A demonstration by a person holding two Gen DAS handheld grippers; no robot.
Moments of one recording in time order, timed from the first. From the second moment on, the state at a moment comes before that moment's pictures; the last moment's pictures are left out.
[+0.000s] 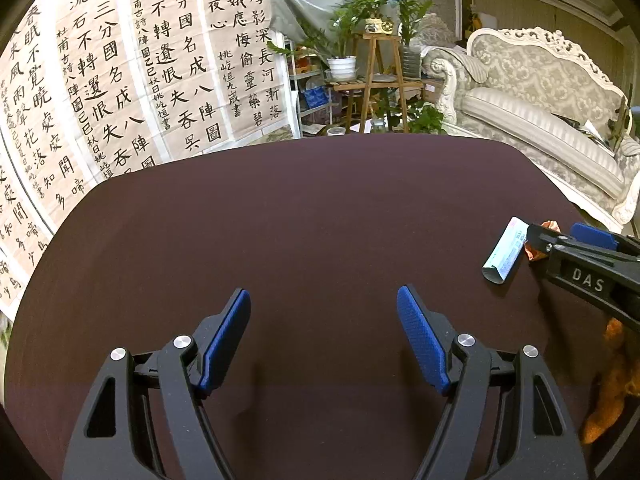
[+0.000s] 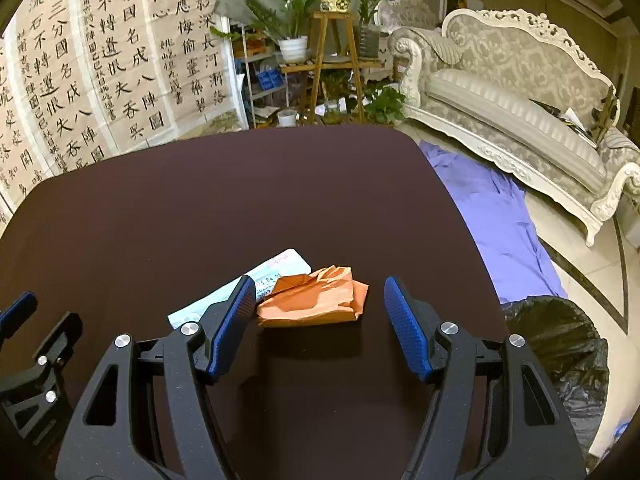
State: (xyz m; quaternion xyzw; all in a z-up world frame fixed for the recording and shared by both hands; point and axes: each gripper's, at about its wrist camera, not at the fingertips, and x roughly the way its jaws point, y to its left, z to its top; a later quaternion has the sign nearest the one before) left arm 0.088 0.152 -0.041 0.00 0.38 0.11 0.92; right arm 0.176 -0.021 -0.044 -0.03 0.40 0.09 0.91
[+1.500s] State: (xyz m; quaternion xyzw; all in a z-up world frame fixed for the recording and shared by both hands) left arm 0.157 0.077 -0.054 0.05 0.42 -0.03 0.90; right arm 0.135 -0.071 -0.053 -0.02 0.42 0.09 0.90
